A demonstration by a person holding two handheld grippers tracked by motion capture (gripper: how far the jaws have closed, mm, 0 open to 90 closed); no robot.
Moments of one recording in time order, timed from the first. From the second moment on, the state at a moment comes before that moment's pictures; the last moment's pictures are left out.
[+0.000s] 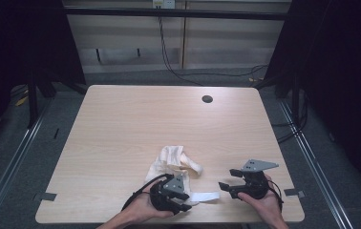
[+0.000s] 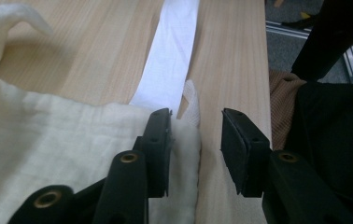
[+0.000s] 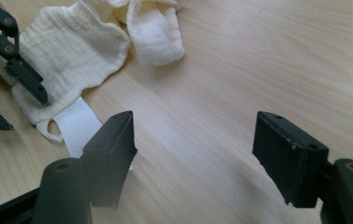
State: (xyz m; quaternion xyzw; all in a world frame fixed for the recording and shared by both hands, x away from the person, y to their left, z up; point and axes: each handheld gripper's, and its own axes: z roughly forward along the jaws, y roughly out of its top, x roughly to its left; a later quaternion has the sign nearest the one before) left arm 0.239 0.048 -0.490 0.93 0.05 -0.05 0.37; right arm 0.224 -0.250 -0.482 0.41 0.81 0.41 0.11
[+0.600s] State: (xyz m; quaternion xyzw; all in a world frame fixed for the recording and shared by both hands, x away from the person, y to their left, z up) left arm 0.227 0.052 -0.491 0.93 0.04 -0.03 0.36; right arm 0.223 -0.248 -0.482 0.40 0.81 0.41 0.11
